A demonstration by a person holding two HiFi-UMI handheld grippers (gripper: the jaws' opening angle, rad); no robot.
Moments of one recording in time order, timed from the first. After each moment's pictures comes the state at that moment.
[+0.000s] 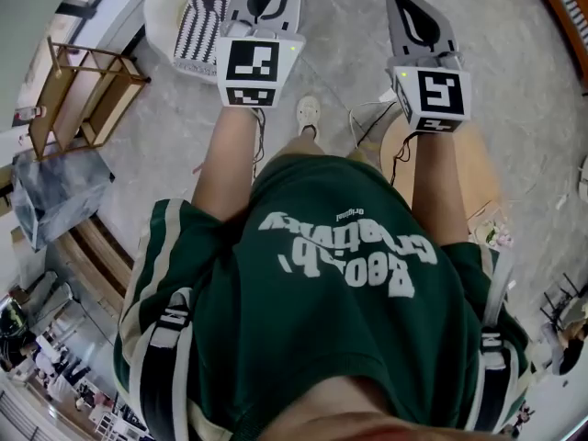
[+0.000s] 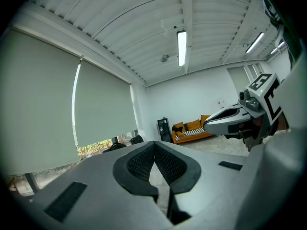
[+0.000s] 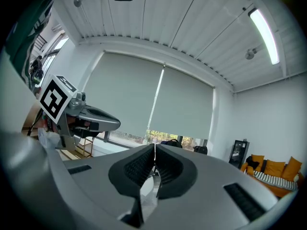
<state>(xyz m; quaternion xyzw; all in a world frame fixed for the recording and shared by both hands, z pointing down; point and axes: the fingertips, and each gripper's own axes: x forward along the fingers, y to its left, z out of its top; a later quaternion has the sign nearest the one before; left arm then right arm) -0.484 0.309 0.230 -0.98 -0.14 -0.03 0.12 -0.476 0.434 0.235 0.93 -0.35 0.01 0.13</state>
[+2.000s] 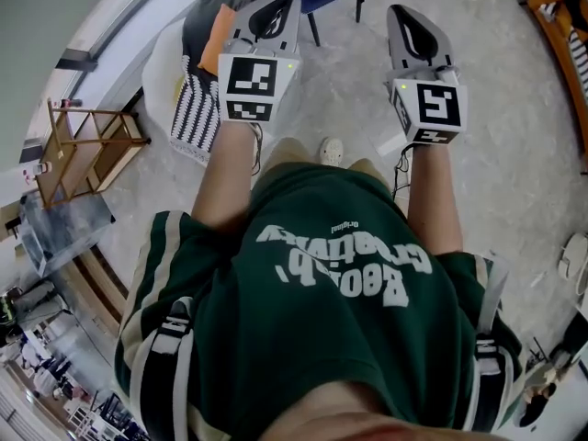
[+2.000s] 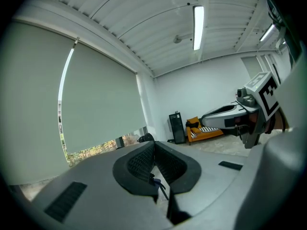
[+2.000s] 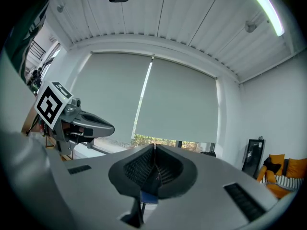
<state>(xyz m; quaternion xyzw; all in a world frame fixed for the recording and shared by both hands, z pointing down) 0.079 0.245 0.247 -0.99 -0.09 -0.05 0.12 0.108 0.378 0.243 0.92 -0.38 -0.01 0.09</state>
